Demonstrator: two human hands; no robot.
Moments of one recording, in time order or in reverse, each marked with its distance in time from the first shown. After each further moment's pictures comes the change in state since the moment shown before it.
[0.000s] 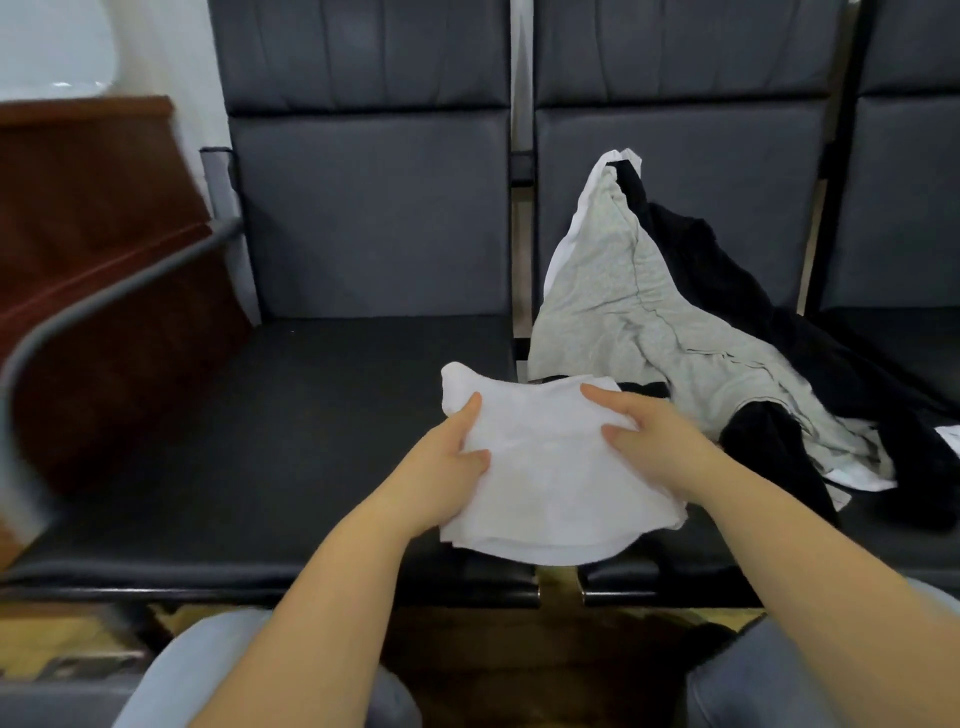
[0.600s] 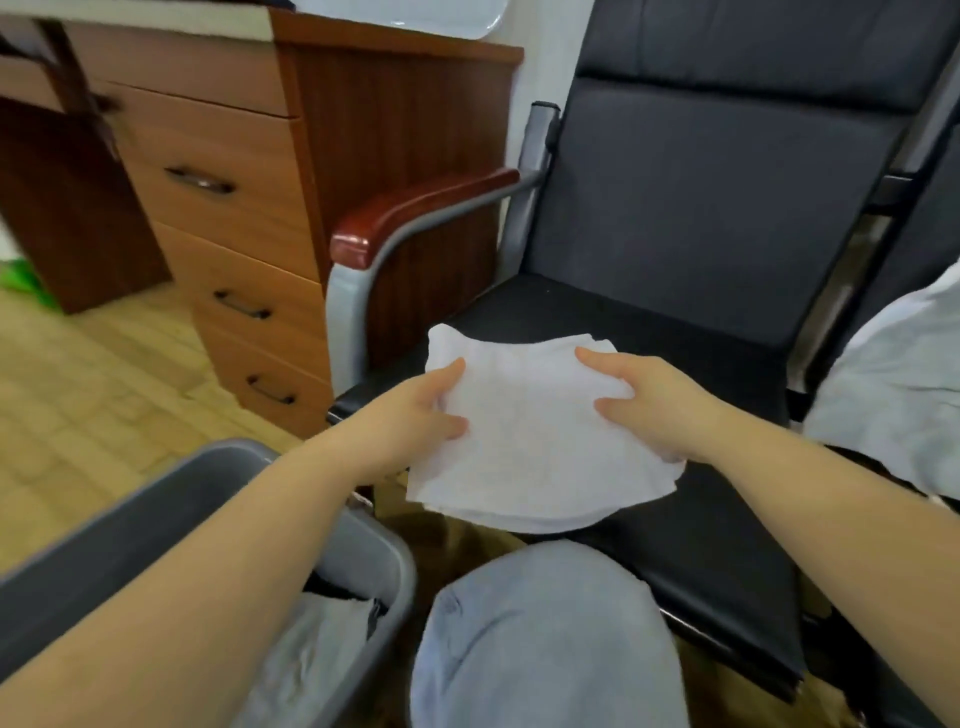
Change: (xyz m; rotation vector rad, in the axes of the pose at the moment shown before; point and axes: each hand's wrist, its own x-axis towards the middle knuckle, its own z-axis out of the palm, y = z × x) left_hand -0.112 -0.134 -0.172 -0.083 0.351 -0.266; right_hand 0.041 -0.186 0.169 -0.407 -0.440 -0.373
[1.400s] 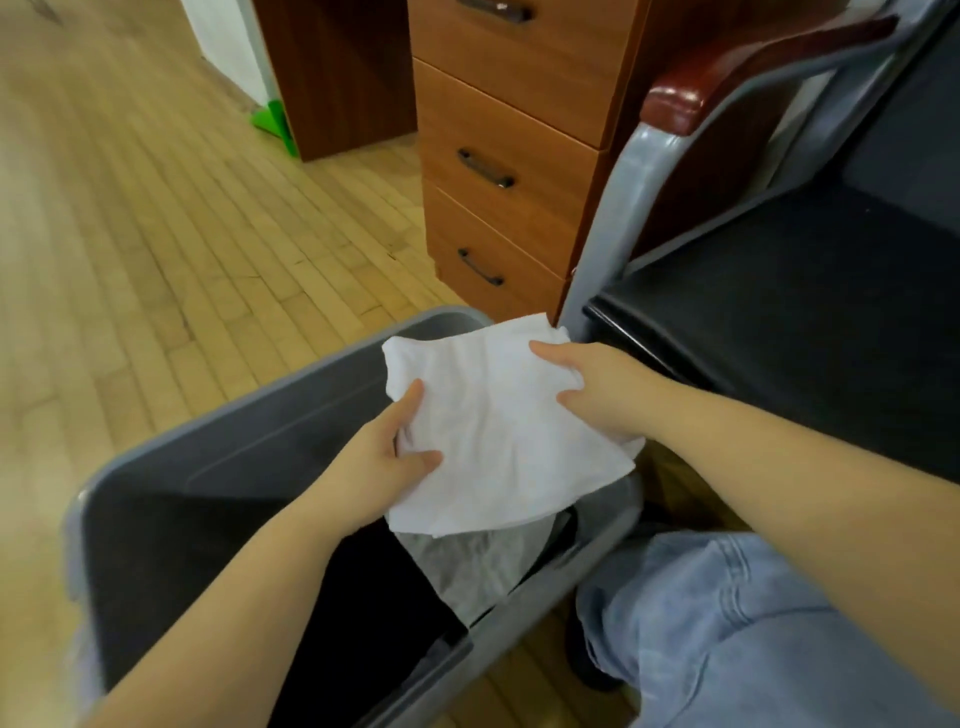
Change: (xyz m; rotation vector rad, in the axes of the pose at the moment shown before) left_hand -0.135 -0.240 -0.051 -0.296 0.358 -0.314; right_hand 0.047 -0.171 0.216 -0.222 -0.453 -0.359
